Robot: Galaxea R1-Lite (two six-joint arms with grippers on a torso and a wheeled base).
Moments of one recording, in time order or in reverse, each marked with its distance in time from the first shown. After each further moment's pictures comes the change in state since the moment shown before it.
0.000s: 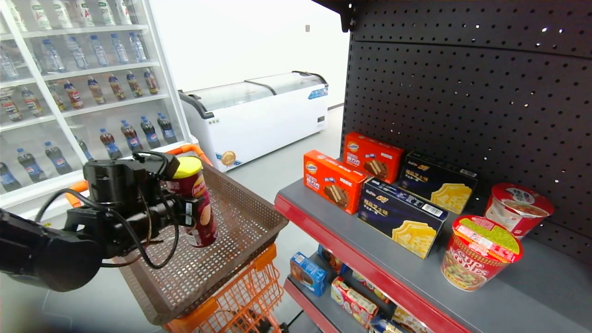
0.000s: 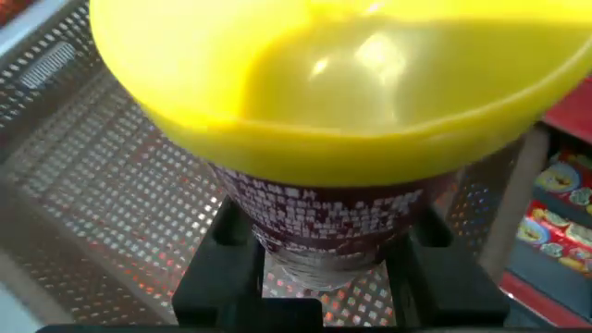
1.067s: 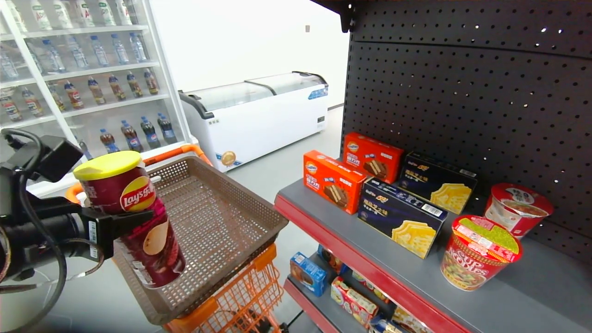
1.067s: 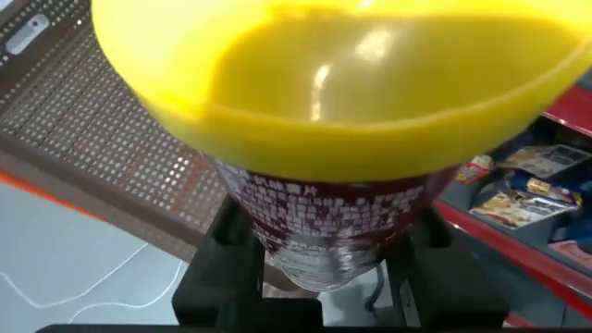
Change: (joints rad) left arm 0.063 -0.568 0.021 0.609 -0.233 -0.014; right arm 0.000 0.000 0.000 0.000 0.000 0.000
